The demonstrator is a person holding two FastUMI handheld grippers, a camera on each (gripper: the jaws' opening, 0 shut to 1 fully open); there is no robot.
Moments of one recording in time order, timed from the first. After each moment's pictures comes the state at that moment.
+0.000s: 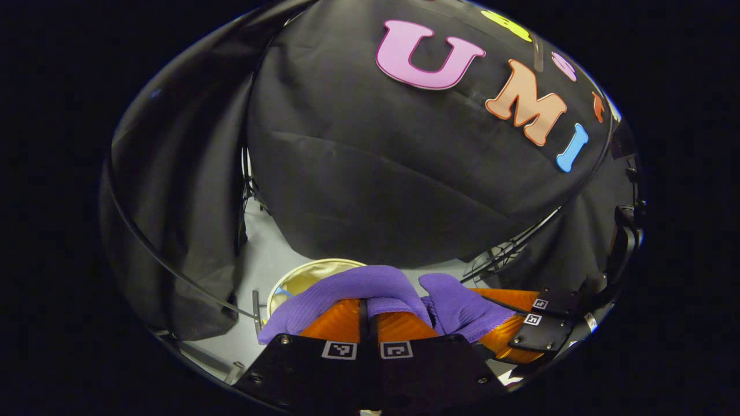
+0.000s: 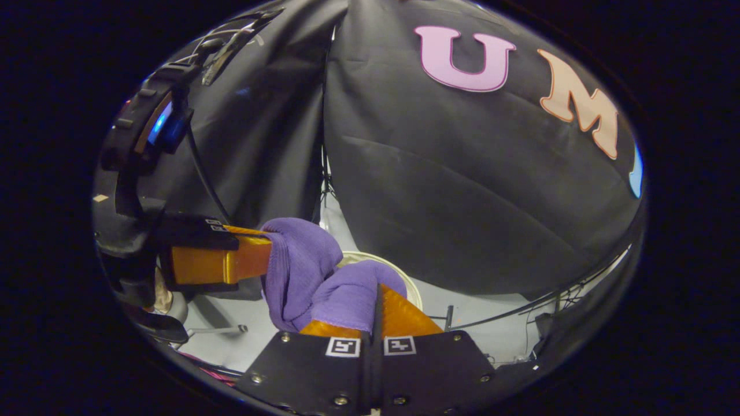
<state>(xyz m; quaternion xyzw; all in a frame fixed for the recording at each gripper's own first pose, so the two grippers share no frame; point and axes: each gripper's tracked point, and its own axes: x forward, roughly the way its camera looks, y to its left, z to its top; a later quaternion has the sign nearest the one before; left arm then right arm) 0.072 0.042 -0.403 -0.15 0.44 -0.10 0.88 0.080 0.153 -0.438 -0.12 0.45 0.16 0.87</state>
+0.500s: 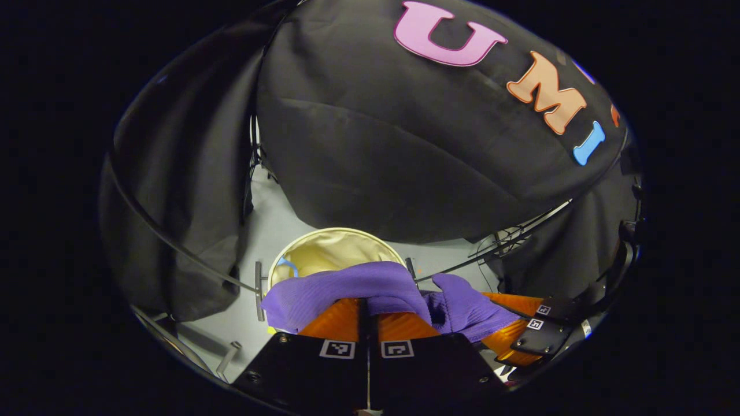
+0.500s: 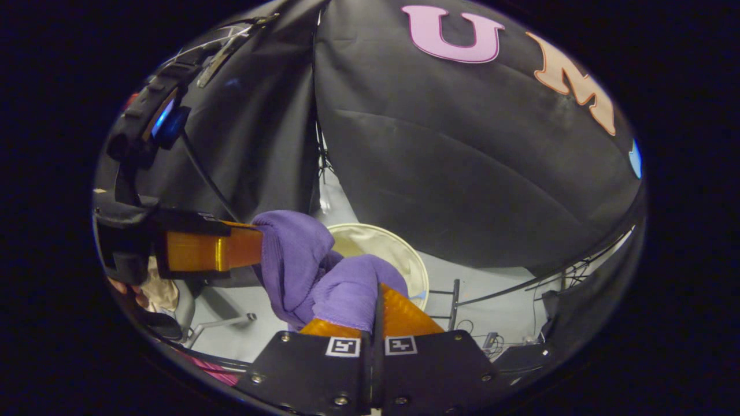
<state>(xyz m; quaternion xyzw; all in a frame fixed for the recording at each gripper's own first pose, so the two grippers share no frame) 0.048 0.044 -0.429 -0.17 0.51 -0.08 0.84 0.060 0.146 -0.455 -0.11 0.51 0.14 0.84</state>
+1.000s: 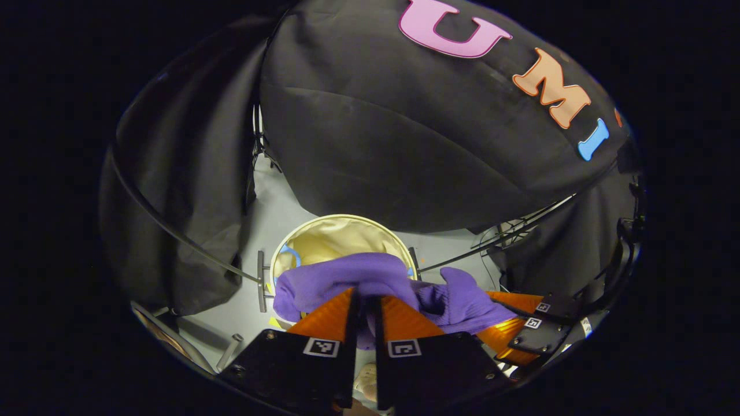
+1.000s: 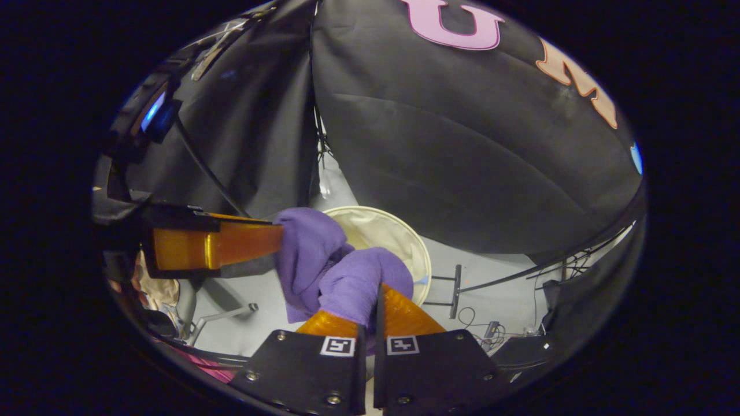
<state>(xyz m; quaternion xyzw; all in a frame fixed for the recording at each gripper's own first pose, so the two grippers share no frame) 0.038 0.043 -0.435 -0.17 0.52 -0.08 0.83 0.049 0.148 -0.466 -0.11 0.55 0.13 0.82</state>
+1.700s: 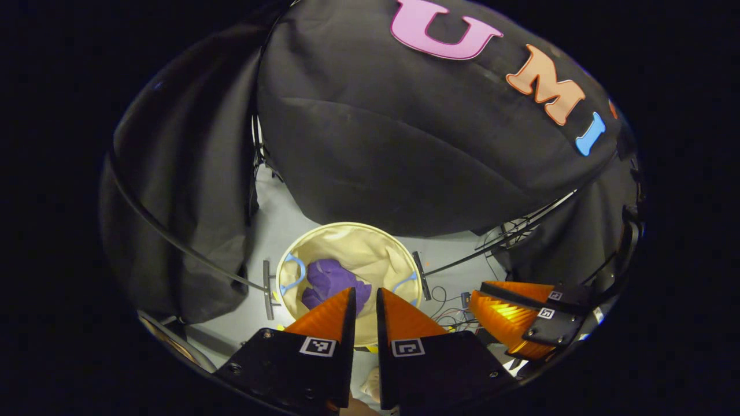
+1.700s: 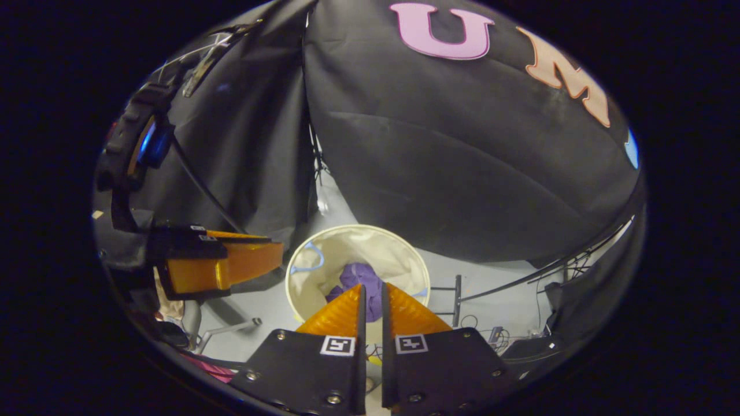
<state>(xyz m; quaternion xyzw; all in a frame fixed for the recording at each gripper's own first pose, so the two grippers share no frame) 0.048 0.052 -0.420 -0.13 0.49 -0.08 0.86 0.077 0.145 -0.439 -0.09 0.50 0.11 0.86</state>
